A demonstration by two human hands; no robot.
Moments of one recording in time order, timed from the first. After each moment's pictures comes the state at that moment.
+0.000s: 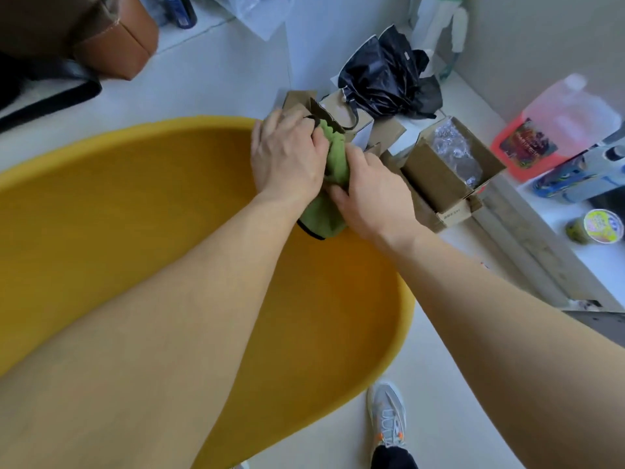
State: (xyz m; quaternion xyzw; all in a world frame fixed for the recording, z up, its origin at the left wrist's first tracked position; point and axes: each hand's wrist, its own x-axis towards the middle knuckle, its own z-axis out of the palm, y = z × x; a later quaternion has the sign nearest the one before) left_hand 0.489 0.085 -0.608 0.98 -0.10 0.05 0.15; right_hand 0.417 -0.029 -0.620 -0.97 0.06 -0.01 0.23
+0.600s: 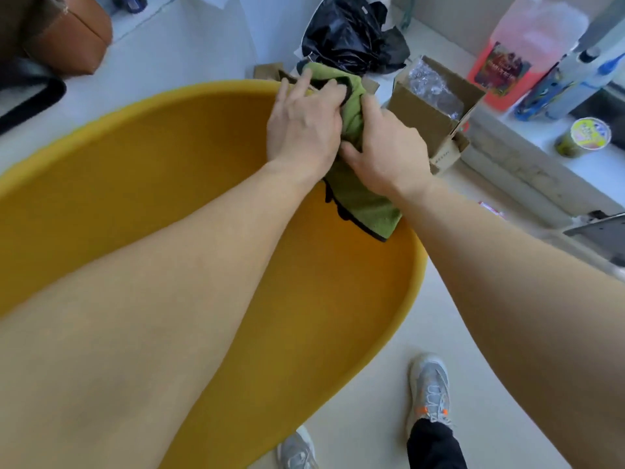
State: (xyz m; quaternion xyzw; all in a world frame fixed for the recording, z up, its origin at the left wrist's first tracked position) left_hand 0.448 0.082 -0.609 0.95 -0.28 0.03 0.13; right_hand 0.381 -0.031 -0.632 -0.96 0.18 -0.05 0.21
